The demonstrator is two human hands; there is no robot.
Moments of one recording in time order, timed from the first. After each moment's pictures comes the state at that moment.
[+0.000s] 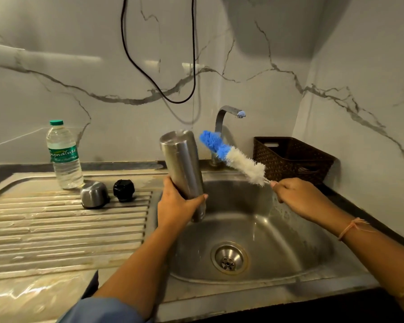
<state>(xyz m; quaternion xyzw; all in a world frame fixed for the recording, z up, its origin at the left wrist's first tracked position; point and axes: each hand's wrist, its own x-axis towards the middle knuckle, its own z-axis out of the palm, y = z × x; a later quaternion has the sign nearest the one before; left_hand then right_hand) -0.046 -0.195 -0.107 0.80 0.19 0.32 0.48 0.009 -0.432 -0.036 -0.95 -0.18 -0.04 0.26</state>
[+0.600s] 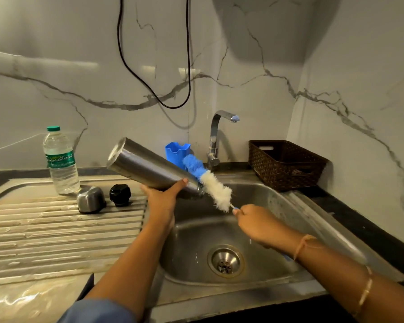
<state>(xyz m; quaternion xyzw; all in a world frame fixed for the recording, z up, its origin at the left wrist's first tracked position) -0.023 -0.178 -0.104 0.49 0.17 0.33 0.79 -0.034 -0.378 -0.060 -0.95 -0.20 0.08 0.24</state>
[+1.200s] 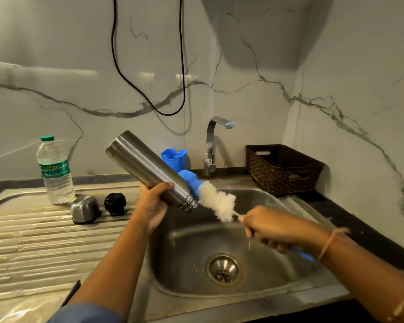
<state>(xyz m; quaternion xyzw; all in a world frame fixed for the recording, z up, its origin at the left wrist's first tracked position) -0.022 -0.150 -0.088 0.39 0.05 0.21 0.89 -0.037 -0.409 -0.026 -0.89 -0.15 0.25 0.34</state>
